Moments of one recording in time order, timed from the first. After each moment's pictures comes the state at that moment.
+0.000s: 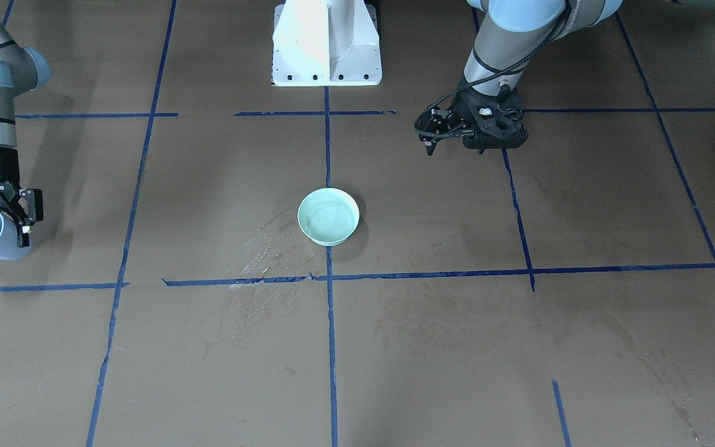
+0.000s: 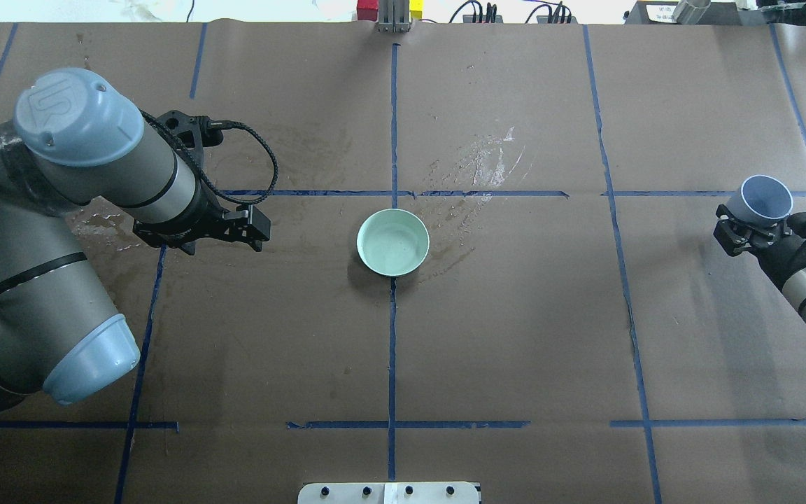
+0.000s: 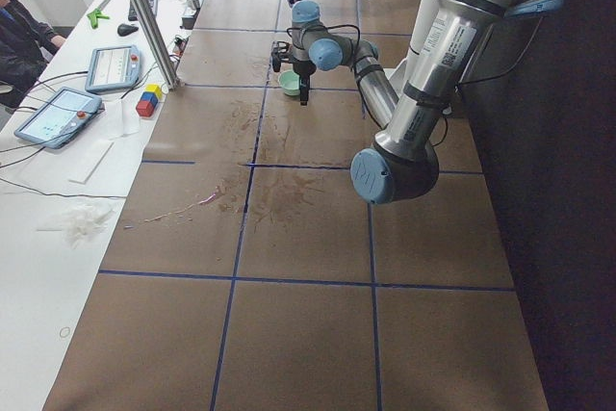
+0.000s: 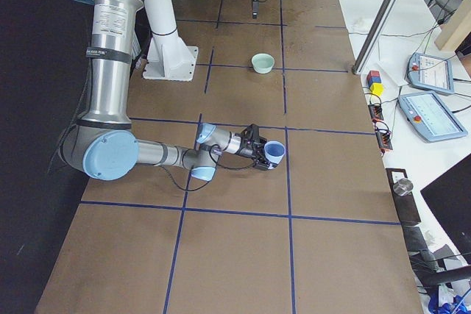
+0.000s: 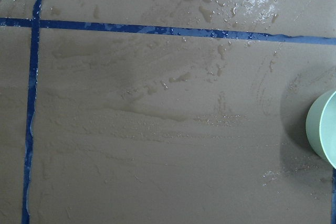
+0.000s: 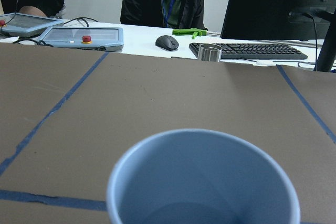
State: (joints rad) left arm -0.69 -2.03 -1.99 -1.45 -2.03 -1.13; right arm 0.57 -1.72 1.40 -0.11 0.97 0.99
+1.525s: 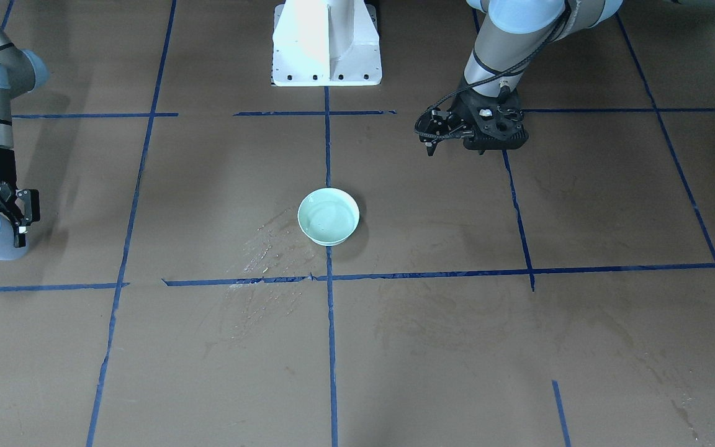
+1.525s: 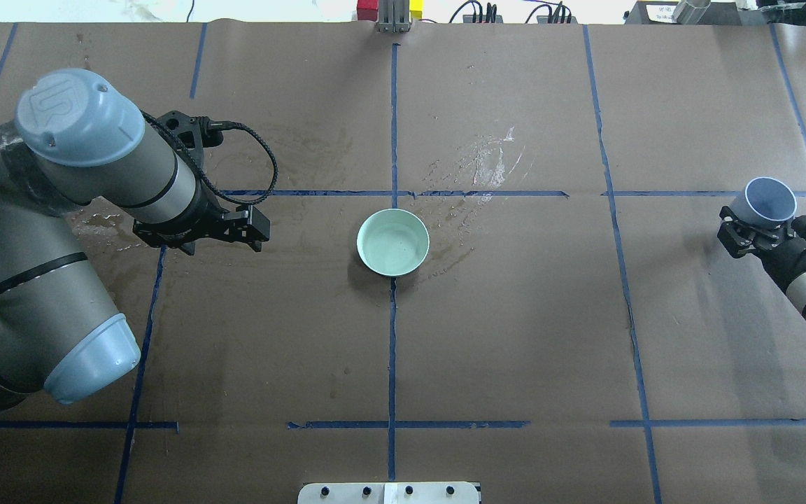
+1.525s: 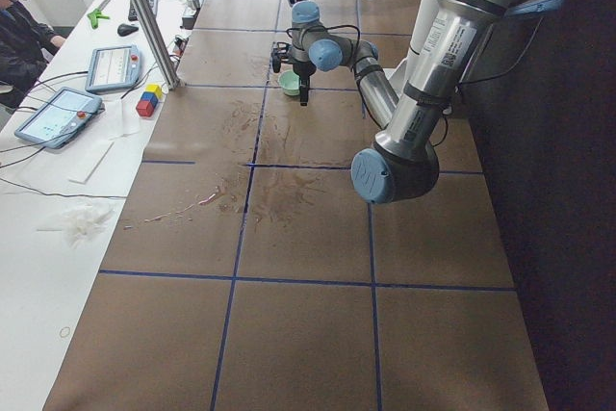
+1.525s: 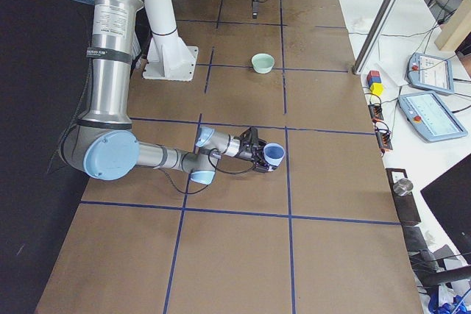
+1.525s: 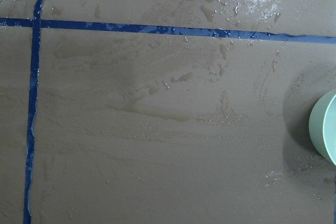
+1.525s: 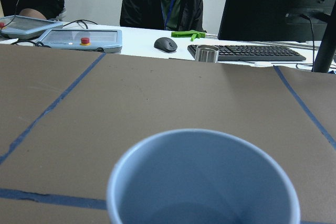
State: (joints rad) left arm -0.69 -2.03 -1.99 -1.45 -2.03 -1.13; right arm 0.57 -1.72 1.38 -0.08 0.96 0.98
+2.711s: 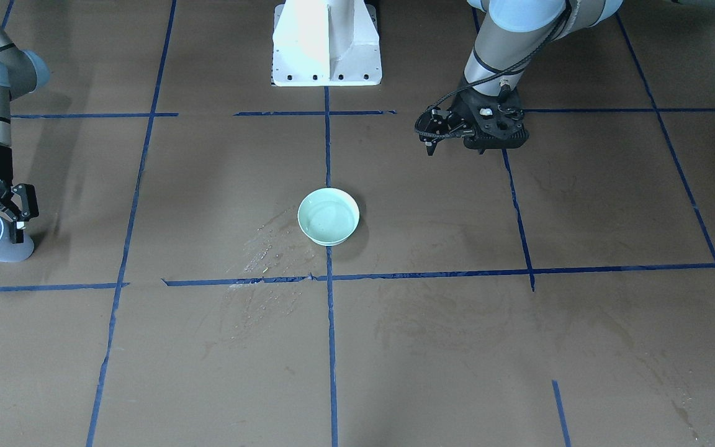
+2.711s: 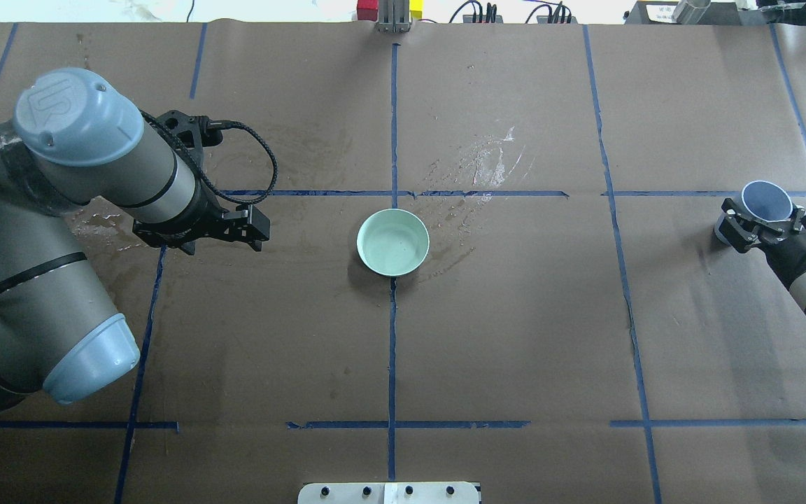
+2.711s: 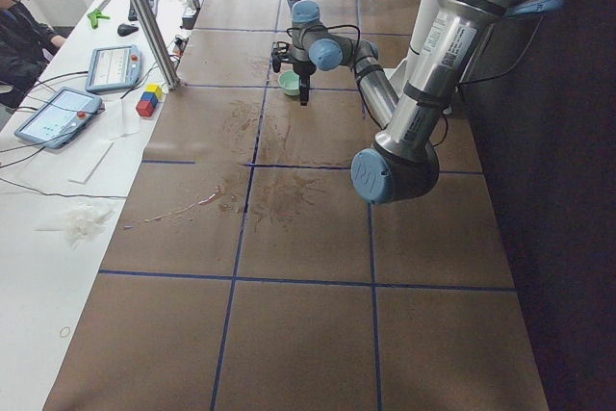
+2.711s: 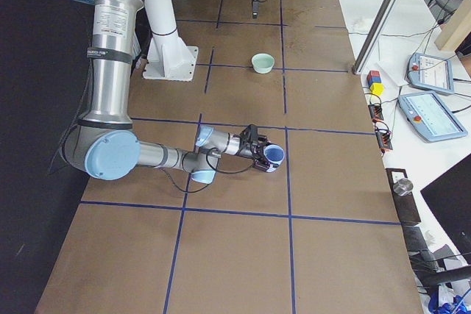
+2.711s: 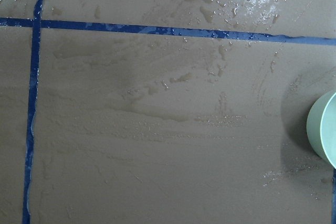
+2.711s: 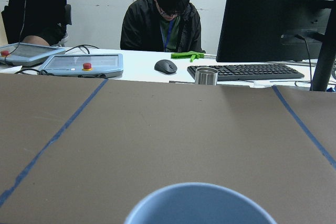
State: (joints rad) left arm -0.69 -2.03 -1.99 -1.45 -2.03 -1.13; right arm 0.57 -1.71 1.38 -0.02 0.89 0.98
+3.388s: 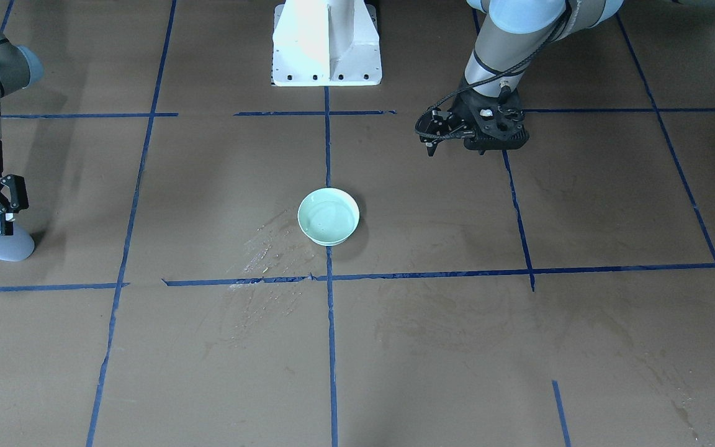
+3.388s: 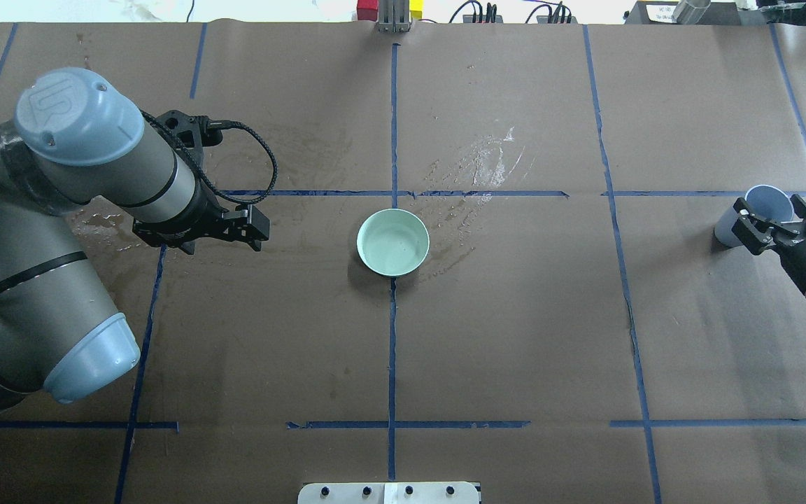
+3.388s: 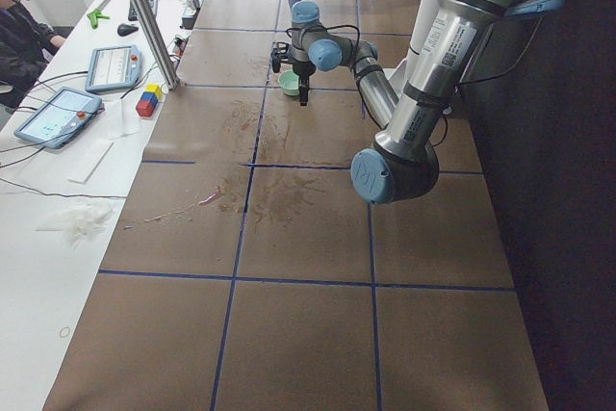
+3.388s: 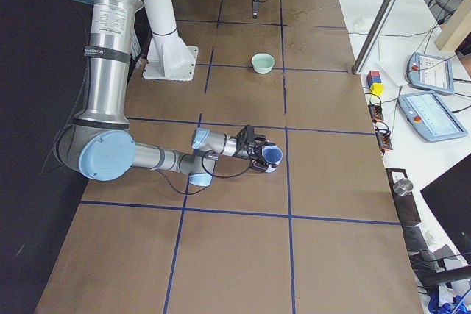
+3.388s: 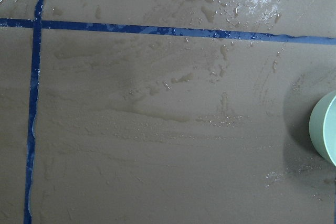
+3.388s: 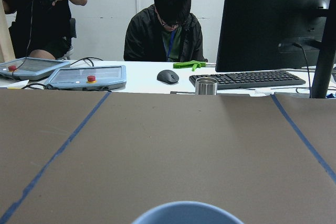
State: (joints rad) left arm -0.69 -2.03 -1.99 -1.45 -2.03 -1.13; right arm 0.57 -1.74 1.40 0.04 0.88 0.98
